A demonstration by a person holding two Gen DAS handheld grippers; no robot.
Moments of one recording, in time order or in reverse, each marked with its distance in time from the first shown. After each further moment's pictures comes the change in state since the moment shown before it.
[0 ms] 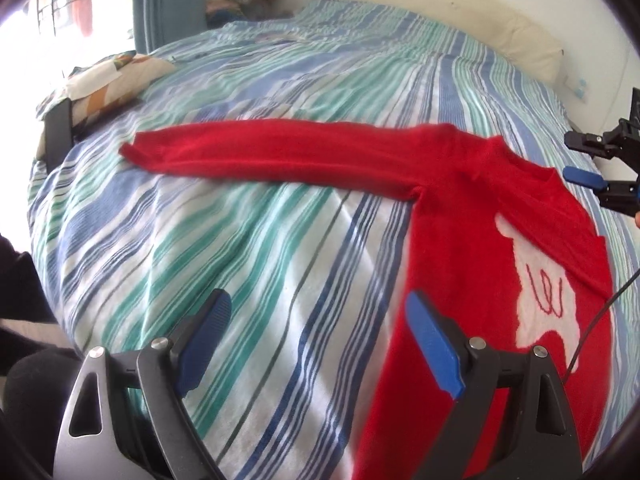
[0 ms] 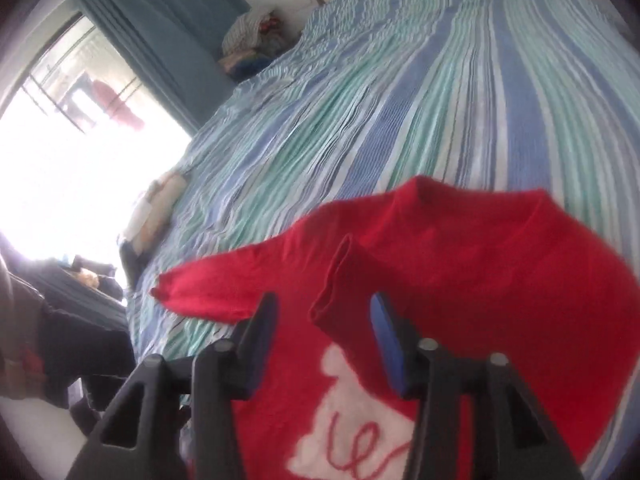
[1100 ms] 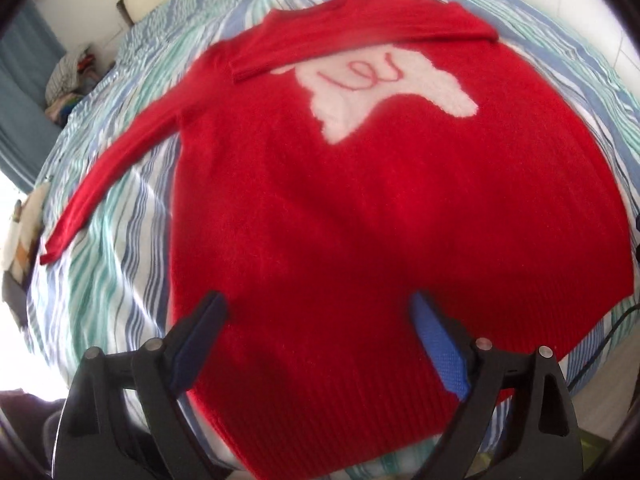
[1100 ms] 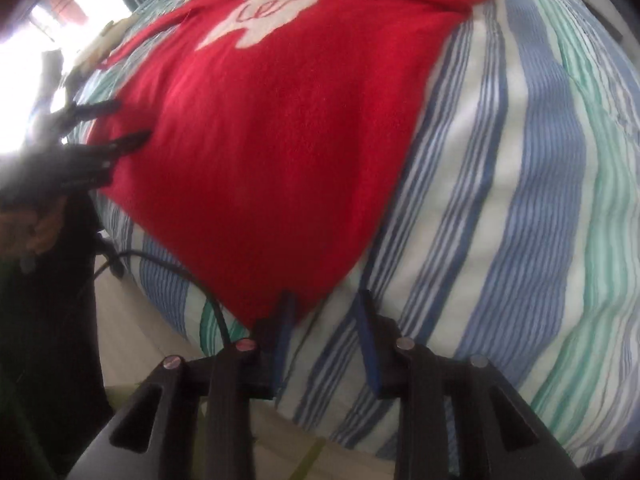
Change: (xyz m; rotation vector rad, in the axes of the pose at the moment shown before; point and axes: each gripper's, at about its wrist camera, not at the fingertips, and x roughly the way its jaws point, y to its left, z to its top) left arm -0.021 -0.117 -0.103 0.694 0.169 -0.090; right arm -0.108 -0.028 -0.327 -0.088 0.303 -0.420
